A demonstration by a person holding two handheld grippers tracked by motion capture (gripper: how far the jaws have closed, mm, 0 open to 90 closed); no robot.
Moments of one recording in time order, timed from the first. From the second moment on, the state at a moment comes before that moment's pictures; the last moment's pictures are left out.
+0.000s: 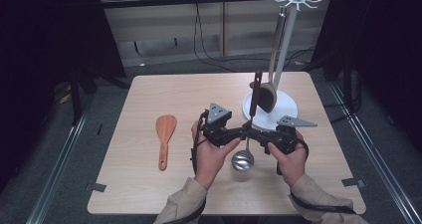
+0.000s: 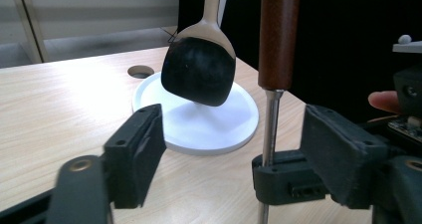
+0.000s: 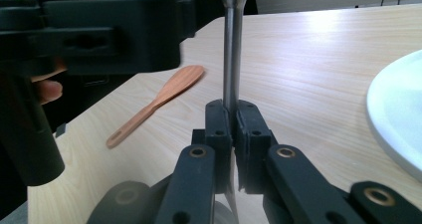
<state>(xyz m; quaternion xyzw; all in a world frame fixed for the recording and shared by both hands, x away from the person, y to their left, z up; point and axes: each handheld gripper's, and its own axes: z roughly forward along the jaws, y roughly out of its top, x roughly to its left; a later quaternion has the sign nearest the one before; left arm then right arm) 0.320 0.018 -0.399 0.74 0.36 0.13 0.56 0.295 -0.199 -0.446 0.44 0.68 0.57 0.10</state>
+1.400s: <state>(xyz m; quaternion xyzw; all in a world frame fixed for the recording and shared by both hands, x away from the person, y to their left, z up) 0.322 0.054 -0.446 0.78 0.37 0.12 0.49 0.308 -0.240 -0.413 0.40 0.69 0.60 0.11</state>
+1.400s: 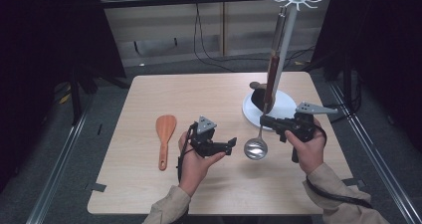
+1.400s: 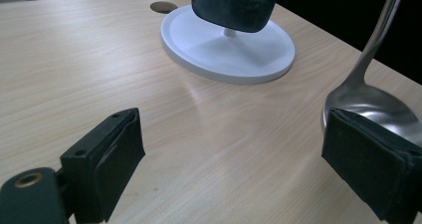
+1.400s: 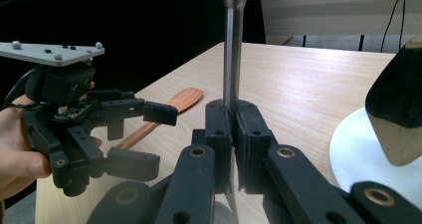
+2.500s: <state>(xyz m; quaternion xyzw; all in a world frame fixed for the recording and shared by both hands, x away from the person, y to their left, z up) 0.323 0.055 -0.460 0.79 0.37 0.12 0.47 0.332 -0.255 -0.371 0.38 0.69 0.60 0.14</state>
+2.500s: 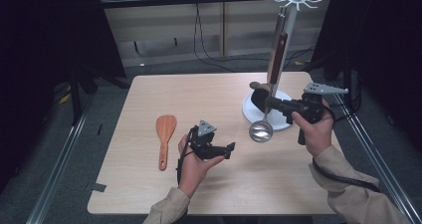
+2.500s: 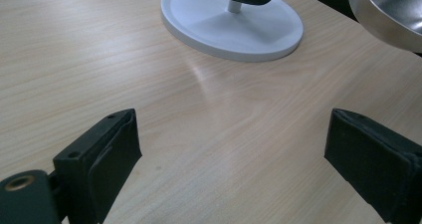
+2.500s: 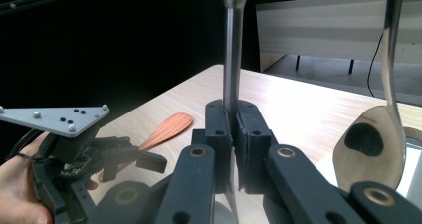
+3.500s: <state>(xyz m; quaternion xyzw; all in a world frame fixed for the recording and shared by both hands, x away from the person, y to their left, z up) 0.325 0.058 -0.461 0.79 0.38 0.12 0.46 0.351 -0.265 -0.349 0.36 0.64 0.66 0.15</state>
